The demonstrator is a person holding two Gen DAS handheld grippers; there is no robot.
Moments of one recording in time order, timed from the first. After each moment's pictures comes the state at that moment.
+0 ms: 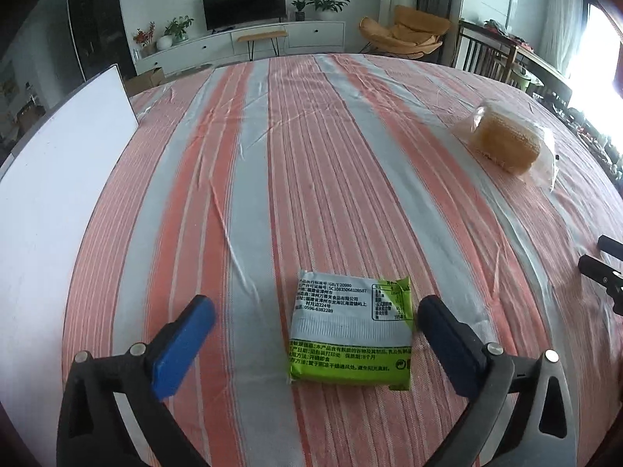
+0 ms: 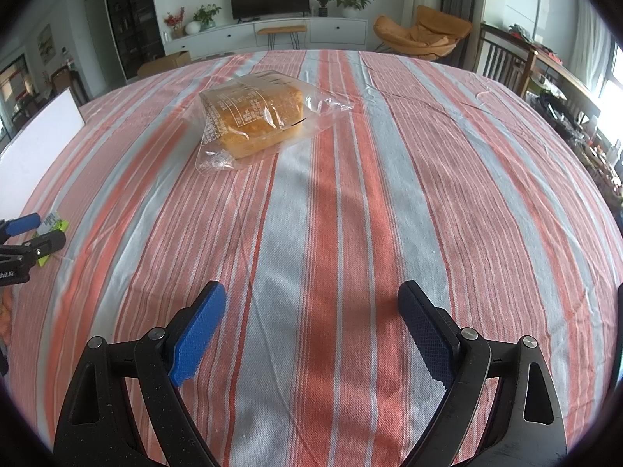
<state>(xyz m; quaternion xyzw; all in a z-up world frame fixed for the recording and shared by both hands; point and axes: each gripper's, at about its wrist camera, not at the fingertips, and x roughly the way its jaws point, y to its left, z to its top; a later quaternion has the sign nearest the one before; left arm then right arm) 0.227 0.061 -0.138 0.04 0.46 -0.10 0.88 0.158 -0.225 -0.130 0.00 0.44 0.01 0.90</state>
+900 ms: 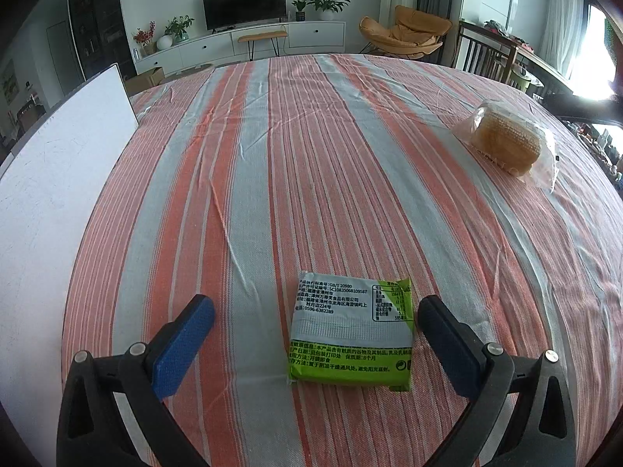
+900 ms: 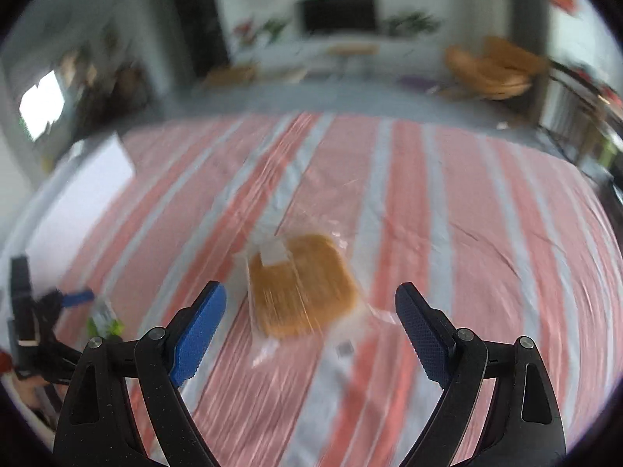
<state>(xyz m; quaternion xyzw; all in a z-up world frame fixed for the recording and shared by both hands) 0.227 0.061 -0.138 0.04 0.46 -0.10 0.88 0.317 -0.193 -0.066 -0.03 0.47 0.17 0.87</state>
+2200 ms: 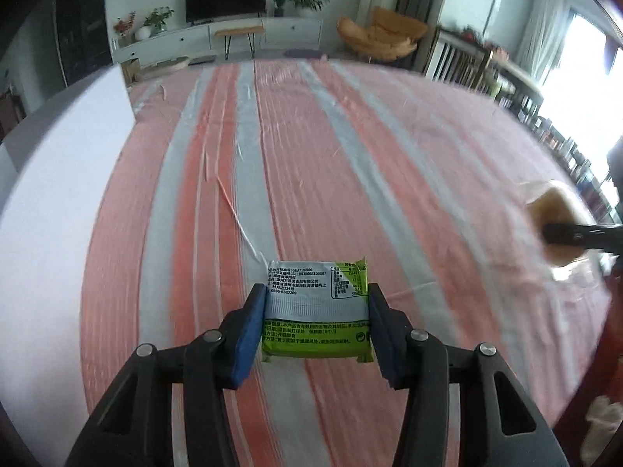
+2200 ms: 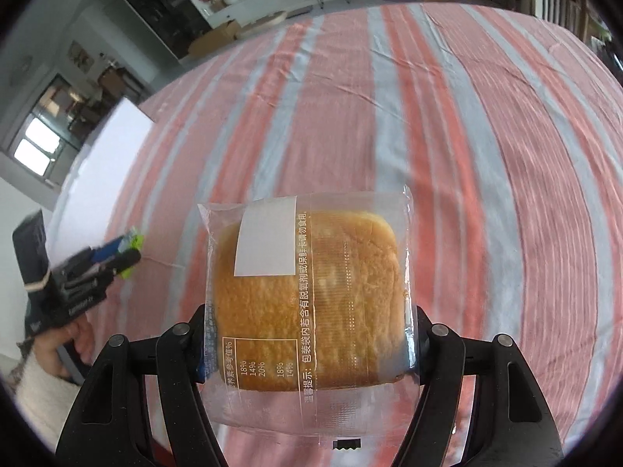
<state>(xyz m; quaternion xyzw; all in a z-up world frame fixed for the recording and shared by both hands) 0.195 0.092 -0.093 0.00 0.46 -0.17 0.87 0.230 -0.188 -0.097 0.12 0.53 0.17 0.82</state>
